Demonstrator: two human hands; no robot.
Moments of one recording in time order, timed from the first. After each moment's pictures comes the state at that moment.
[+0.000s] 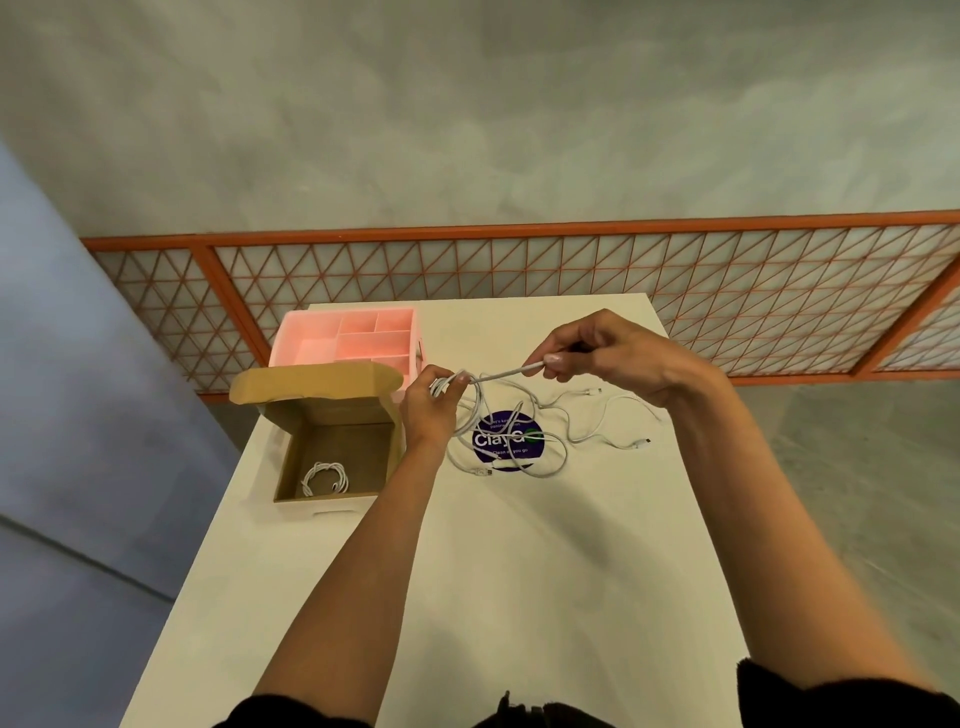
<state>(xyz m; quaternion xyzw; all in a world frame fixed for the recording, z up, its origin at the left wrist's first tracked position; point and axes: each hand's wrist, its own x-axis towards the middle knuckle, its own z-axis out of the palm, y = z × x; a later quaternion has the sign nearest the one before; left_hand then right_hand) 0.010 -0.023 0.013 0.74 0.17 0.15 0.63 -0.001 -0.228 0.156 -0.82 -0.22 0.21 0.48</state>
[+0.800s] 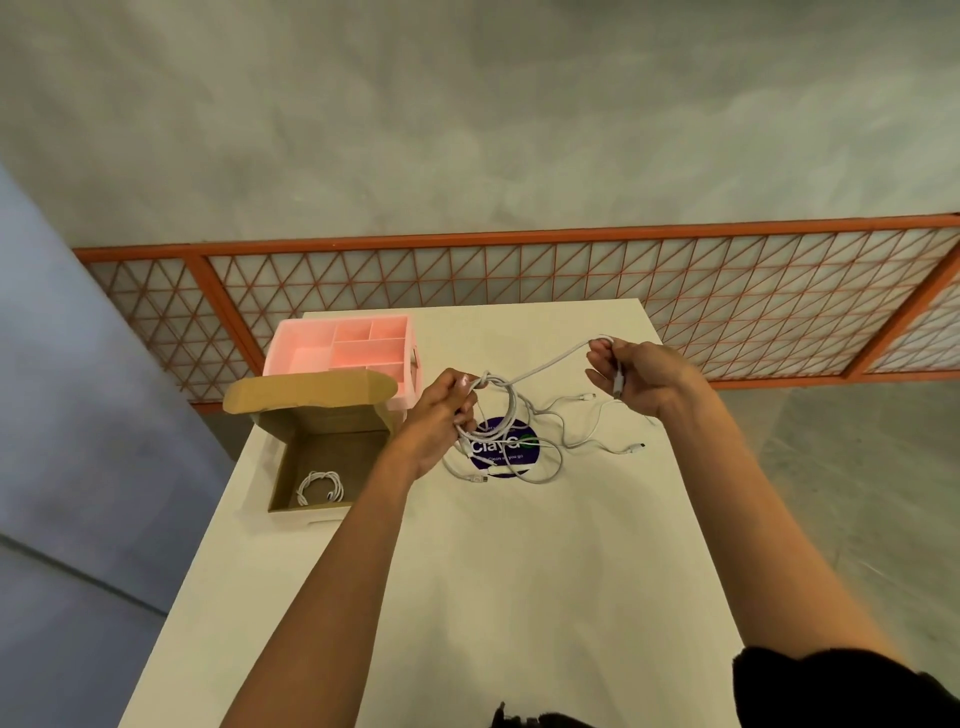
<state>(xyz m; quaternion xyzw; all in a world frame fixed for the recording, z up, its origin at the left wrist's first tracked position) -0.009 -0.021 0.043 0.61 0.03 -0.08 0.79 0.032 -0.254 0.107 -0.53 0.17 0.17 0.81</state>
